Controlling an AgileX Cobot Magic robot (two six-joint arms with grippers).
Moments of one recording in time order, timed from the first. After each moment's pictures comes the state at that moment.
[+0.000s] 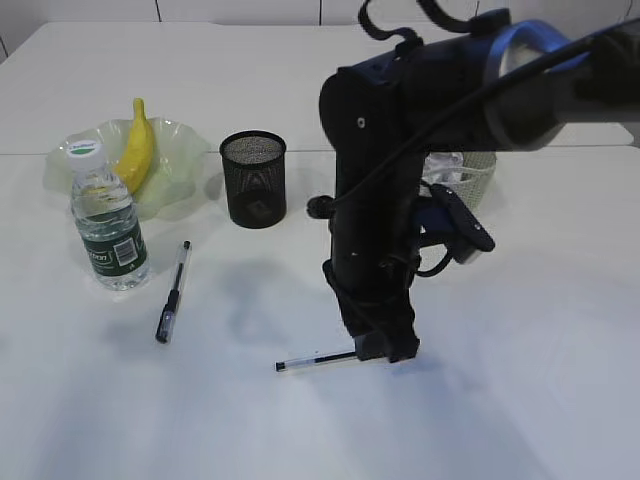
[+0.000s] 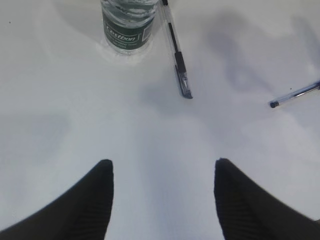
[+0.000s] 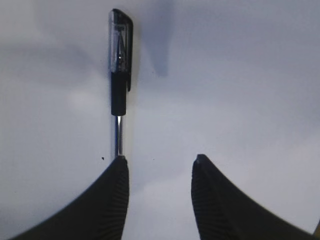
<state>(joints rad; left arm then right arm) -0.13 1.06 -0.84 -0.21 0.85 0.03 0.66 2.02 -1.51 0.01 1.13 2.00</state>
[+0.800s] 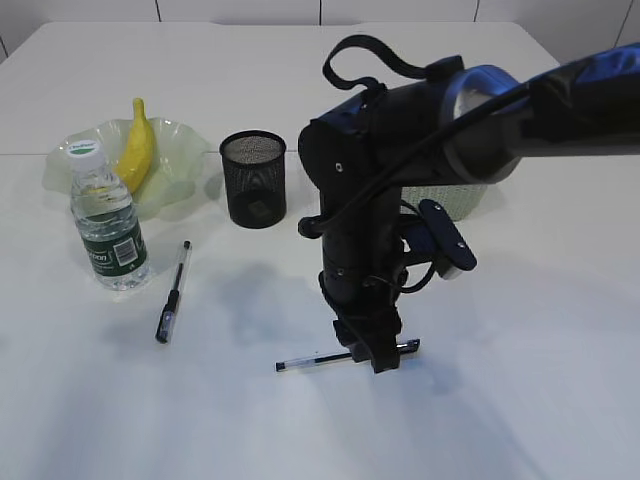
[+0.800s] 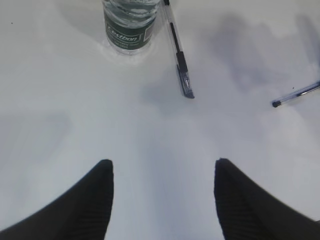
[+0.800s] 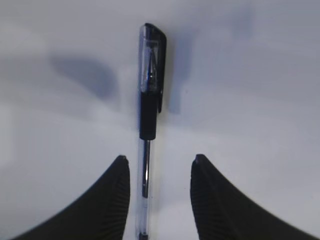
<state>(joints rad) -0.13 1.06 -0.84 -0.20 0.85 0.03 0.68 2.08 -1.51 -0.08 1.05 2.09</state>
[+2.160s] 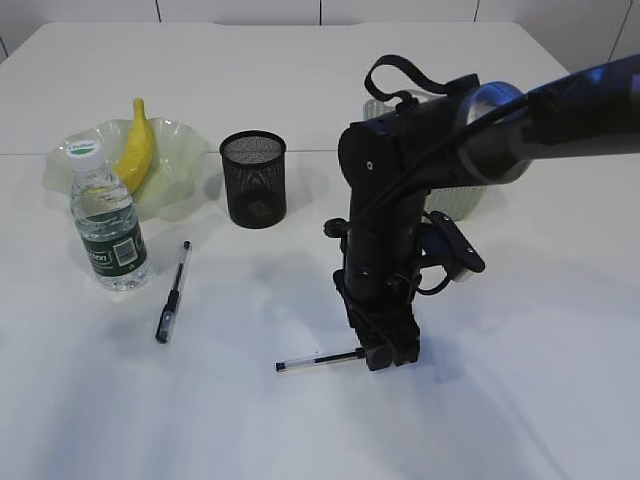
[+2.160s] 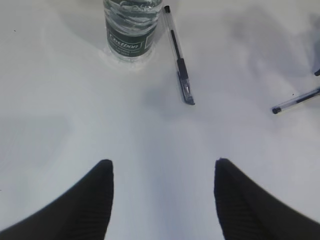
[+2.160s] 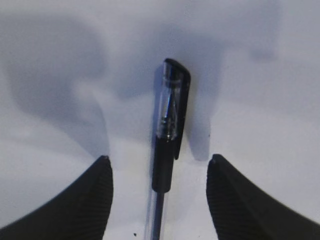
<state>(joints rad) -0.13 1.06 -0.84 -0.20 0.83 0.03 0.57 2.15 -1.51 0.03 1.00 1.89</state>
